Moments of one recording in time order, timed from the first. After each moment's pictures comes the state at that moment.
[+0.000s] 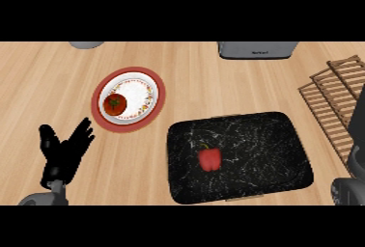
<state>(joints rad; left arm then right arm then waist) -0.04 0.22 0.03 -1.32 0.18 0.04 0.26 -1.11 -0.24 -0.42 -1.43 1.72 0.08 1.15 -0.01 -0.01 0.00</state>
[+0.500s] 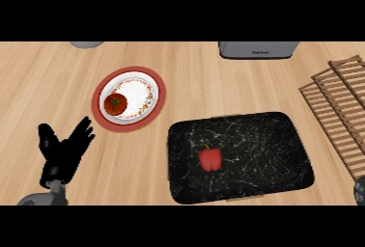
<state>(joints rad) -0.04 0.22 0.03 -1.35 0.18 0.04 0.28 -1.10 -0.34 -0.58 -1.48 1.65 0.23 1.04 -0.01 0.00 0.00</state>
